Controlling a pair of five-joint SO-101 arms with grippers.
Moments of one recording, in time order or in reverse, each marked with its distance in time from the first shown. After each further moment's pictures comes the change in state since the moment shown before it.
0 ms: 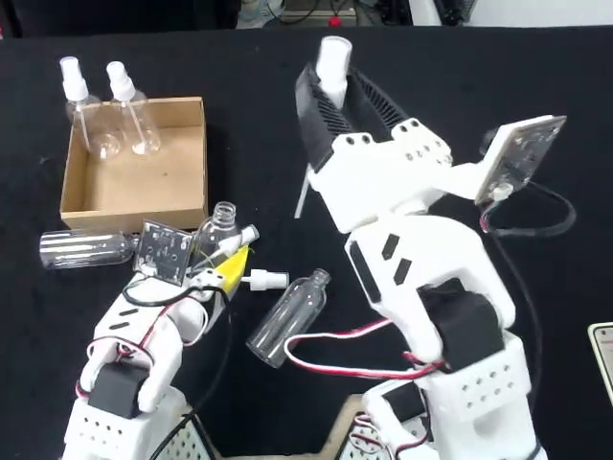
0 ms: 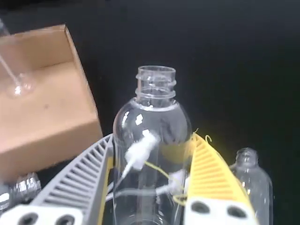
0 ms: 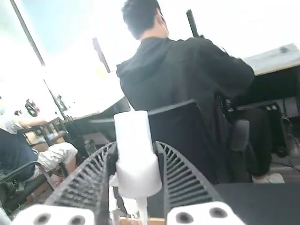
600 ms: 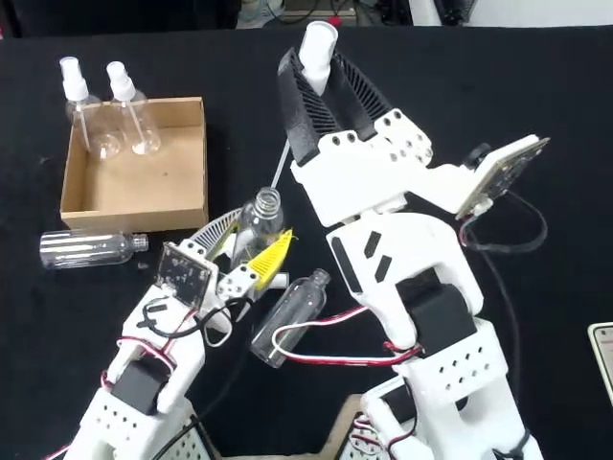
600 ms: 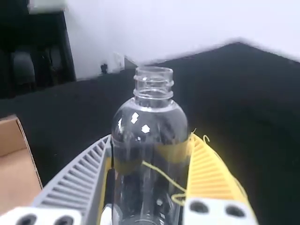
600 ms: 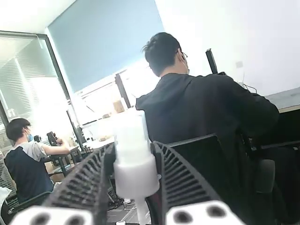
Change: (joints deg) left arm 10.6 -0.1 10.3 -28.8 0.0; right arm -1.4 0.1 7.6 -17.8 0.0
